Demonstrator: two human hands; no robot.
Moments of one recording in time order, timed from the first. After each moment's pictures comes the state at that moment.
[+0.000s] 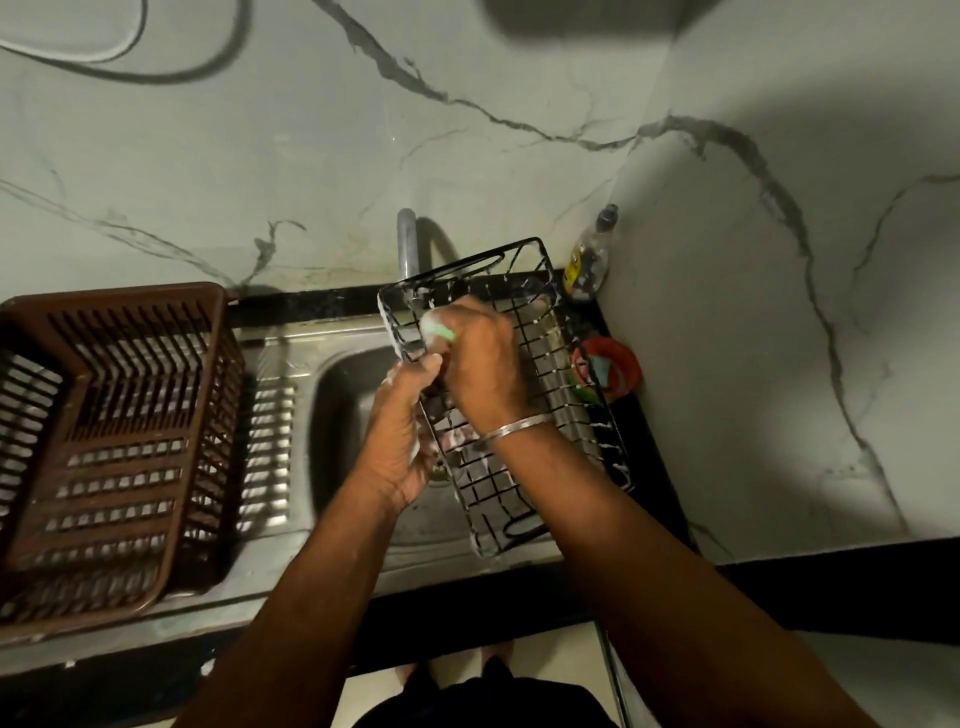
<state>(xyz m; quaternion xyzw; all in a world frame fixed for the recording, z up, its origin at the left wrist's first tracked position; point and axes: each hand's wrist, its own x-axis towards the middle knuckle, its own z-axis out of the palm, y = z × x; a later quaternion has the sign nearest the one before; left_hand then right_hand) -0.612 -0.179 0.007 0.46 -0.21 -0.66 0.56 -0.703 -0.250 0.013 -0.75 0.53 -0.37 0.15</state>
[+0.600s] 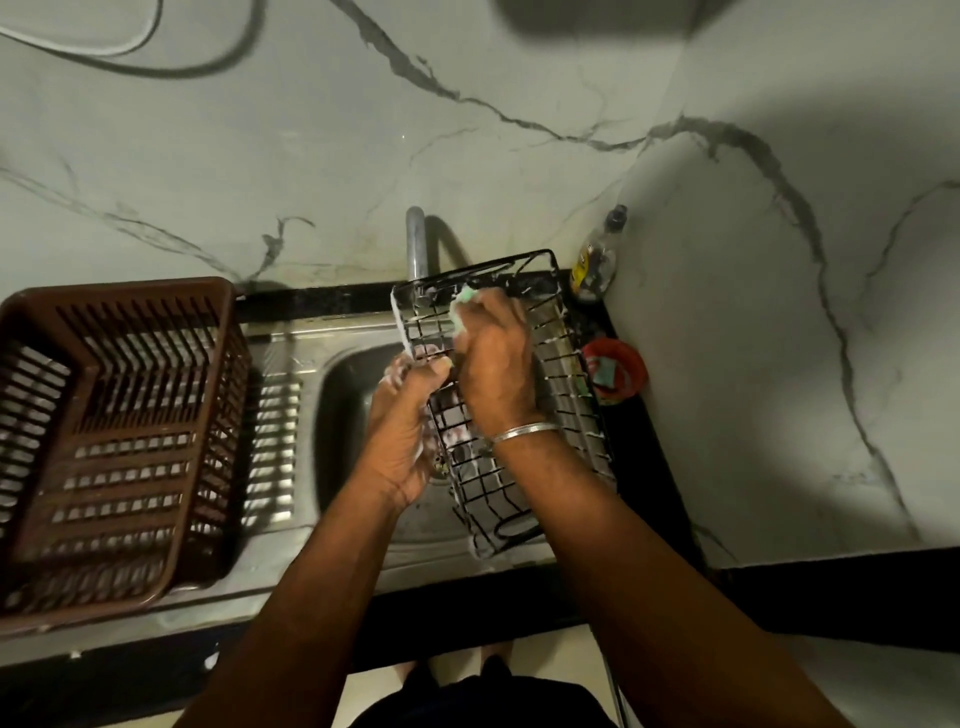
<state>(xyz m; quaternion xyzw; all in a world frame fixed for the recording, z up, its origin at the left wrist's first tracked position) -0.605 -0.181 -0.002 0.48 -0.24 -0.63 0.57 -0.701 -0.253 -0.005 -0.74 0.56 -0.35 0.08</state>
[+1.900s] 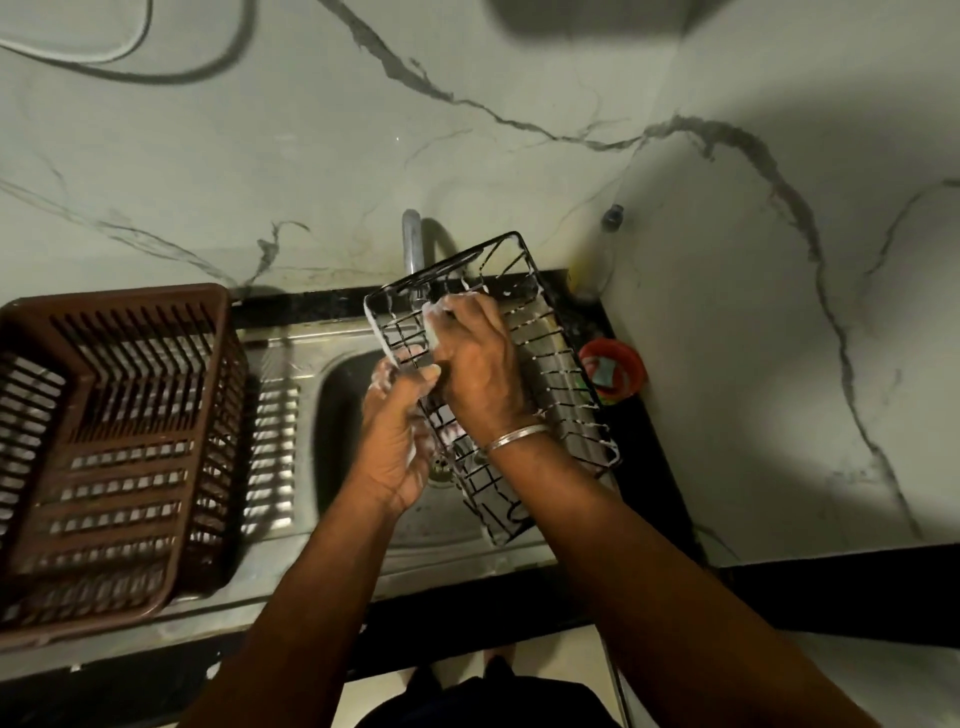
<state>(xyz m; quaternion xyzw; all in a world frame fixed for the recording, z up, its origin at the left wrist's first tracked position) -0.599 -0.183 -0.006 0.45 -0.22 -0.64 0.59 -0.697 -0.257 -0.011 -0.78 0.51 -0.36 0.00</state>
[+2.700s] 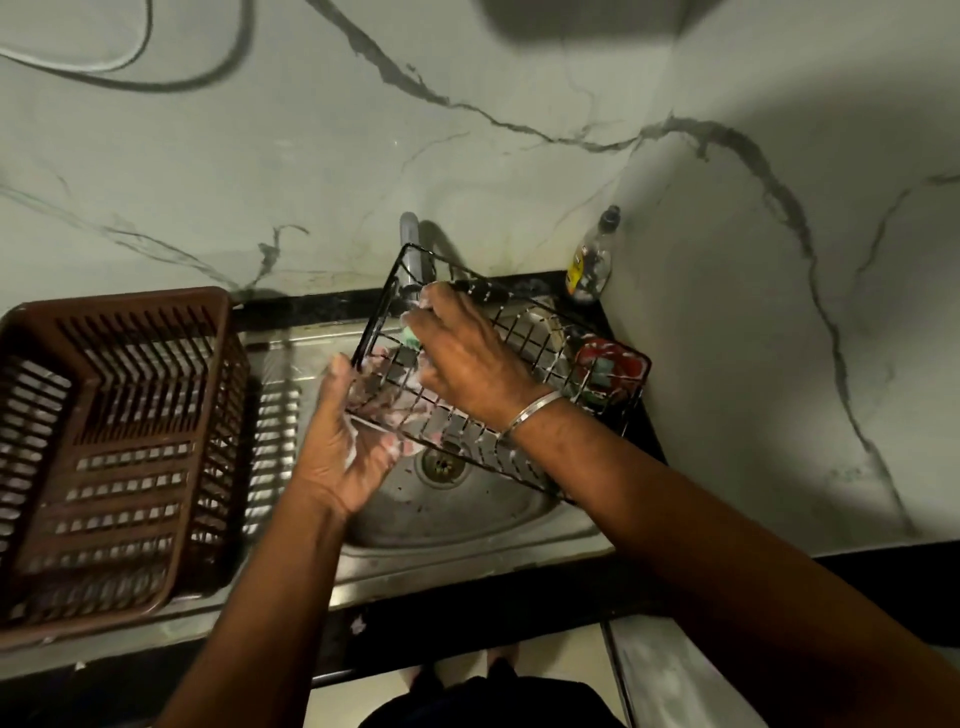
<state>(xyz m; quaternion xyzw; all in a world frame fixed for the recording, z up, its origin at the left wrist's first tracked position) -0.552 -0.176 -0.008 0.38 -0.18 -0.71 0.56 -0.711 -0.268 0.009 -0.89 0.39 -0.23 0.02</state>
